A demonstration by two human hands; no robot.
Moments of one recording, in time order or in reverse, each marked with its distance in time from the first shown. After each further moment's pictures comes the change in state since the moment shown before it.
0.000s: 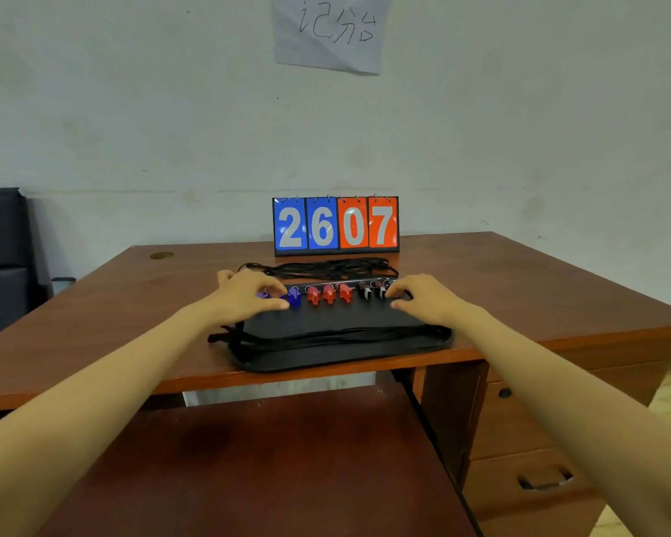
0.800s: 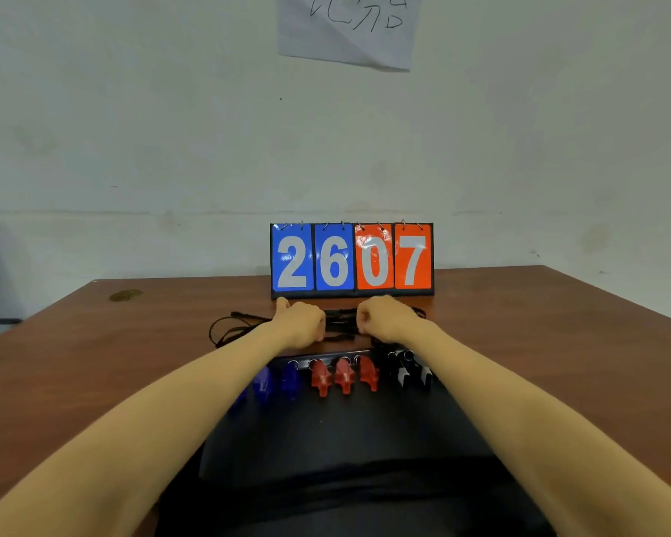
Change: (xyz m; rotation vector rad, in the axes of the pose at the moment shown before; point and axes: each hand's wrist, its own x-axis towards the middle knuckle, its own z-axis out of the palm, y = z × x) left_hand 0.205 -0.028 0.087 0.231 -0.217 -0.064; right_hand 0.218 0.004 0.055 -0.014 -0.124 0.062
